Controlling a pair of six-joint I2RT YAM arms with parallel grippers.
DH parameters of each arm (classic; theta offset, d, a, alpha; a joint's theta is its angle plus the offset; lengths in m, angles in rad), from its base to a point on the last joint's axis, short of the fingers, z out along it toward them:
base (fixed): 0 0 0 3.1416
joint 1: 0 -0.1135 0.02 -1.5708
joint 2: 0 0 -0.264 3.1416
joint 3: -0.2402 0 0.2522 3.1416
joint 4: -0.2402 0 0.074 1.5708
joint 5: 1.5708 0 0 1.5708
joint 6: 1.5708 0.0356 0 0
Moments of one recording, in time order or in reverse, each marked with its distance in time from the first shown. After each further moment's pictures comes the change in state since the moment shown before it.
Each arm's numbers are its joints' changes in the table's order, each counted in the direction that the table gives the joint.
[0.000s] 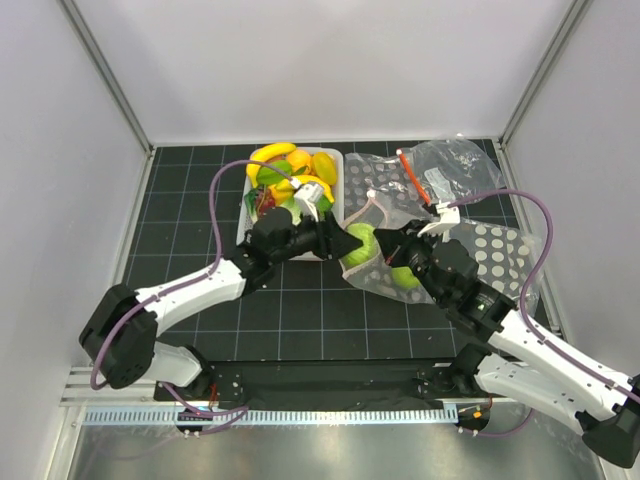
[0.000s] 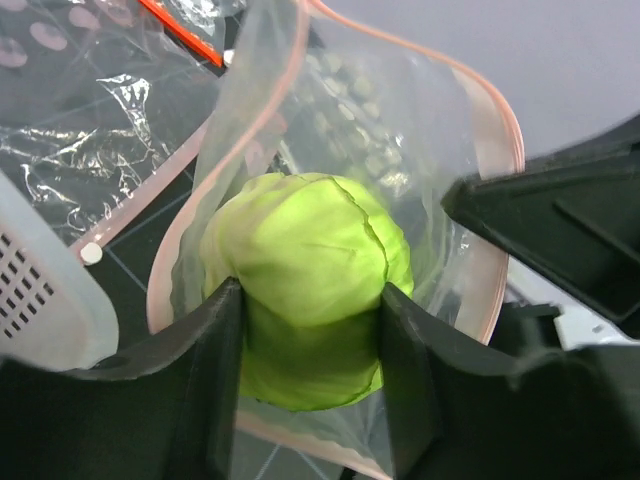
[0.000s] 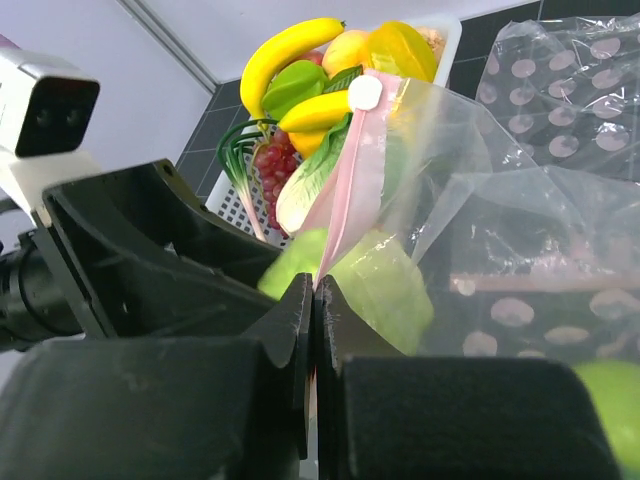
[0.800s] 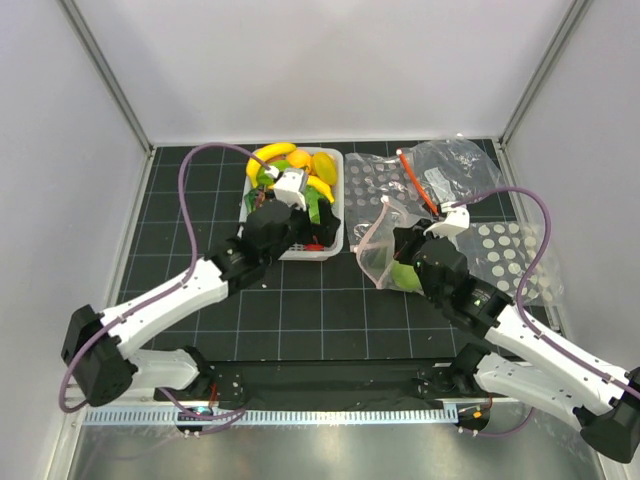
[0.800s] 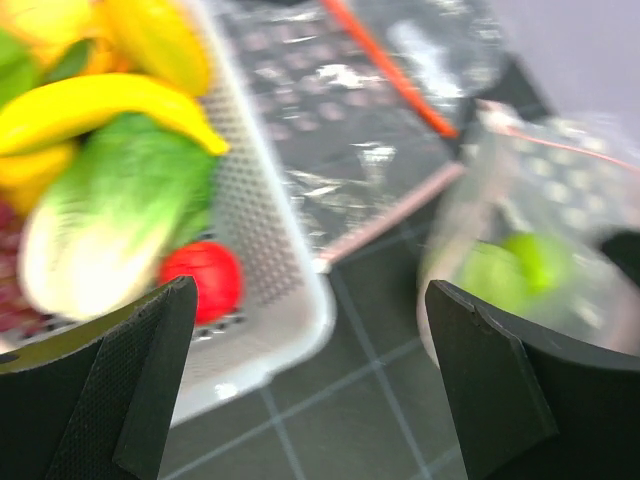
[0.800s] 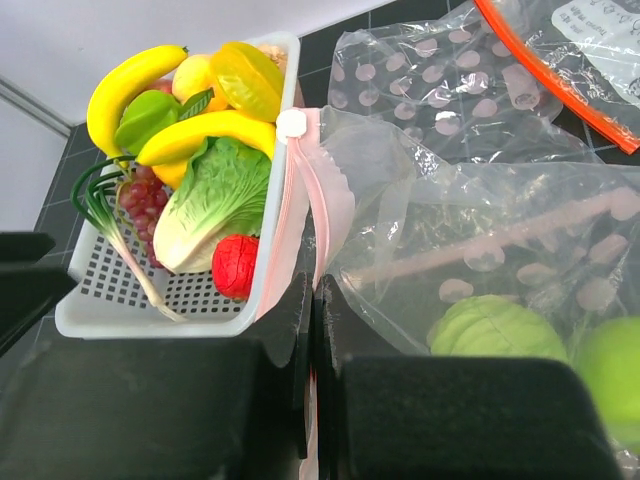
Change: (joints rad) left arm 0.101 0.148 -0.153 -0.424 -0.557 0.253; right arm 0.000 -0.042 -0.029 -0.143 0.282 0.037
